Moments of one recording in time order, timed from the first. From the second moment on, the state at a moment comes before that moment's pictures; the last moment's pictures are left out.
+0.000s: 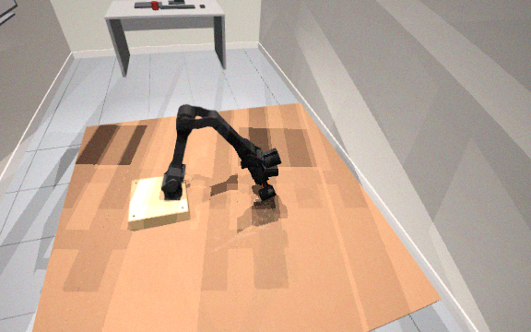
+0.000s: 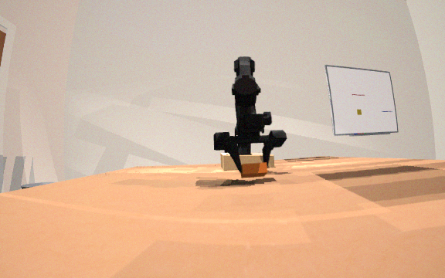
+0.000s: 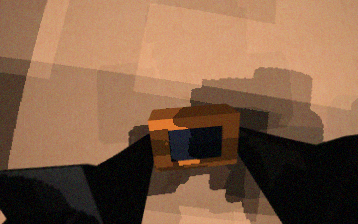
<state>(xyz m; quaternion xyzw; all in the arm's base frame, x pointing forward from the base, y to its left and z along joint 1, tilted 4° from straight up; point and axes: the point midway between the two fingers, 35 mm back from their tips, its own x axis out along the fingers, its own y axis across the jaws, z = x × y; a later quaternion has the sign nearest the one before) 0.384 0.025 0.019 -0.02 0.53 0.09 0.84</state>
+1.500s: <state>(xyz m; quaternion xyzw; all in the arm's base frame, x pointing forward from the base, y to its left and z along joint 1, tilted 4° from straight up) 0.398 0.026 -0.003 0.00 0.27 0.09 0.96</state>
